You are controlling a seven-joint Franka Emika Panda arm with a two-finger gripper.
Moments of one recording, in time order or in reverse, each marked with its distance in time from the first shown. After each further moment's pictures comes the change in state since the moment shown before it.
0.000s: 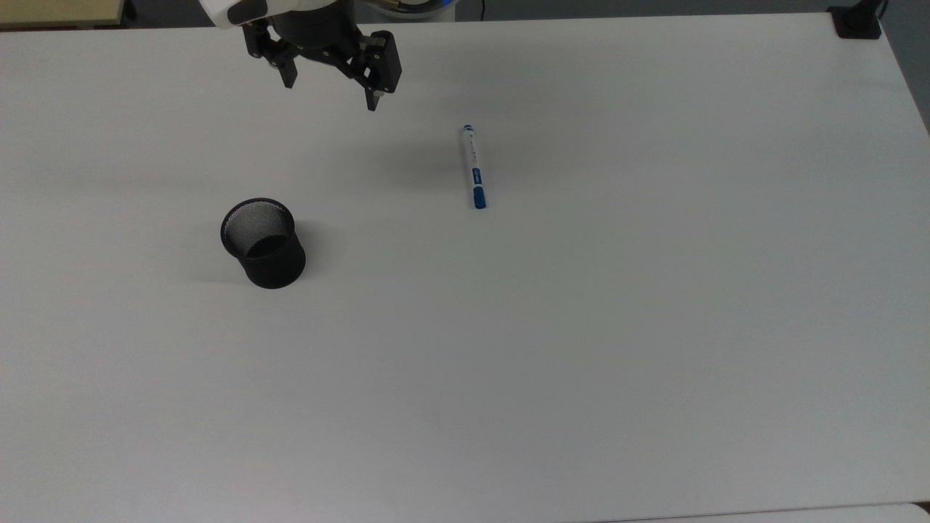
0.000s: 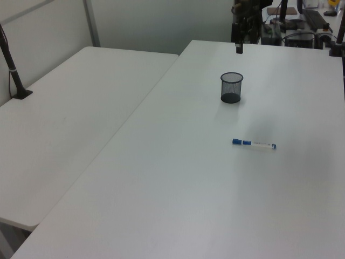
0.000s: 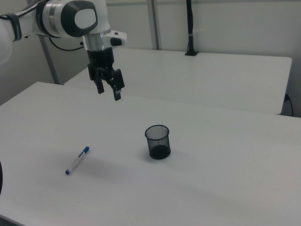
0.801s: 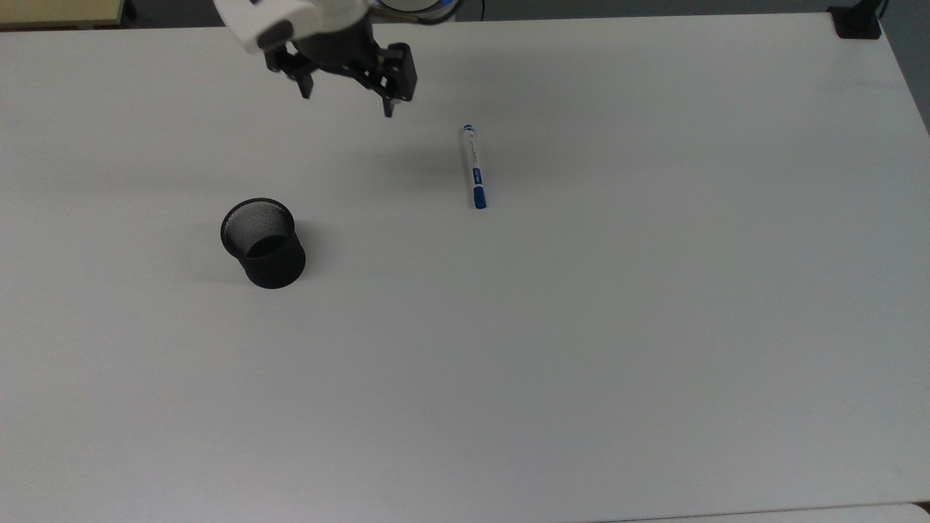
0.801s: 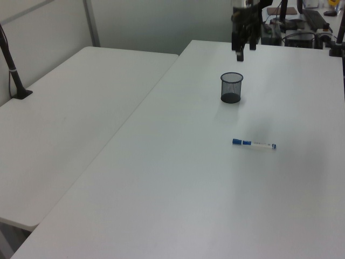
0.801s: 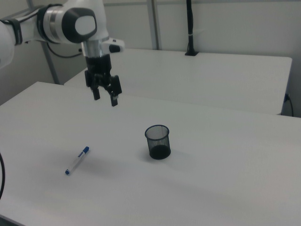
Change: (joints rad) arm 0.014 0.018 0.018 -0.034 0.000 0.000 -0.039
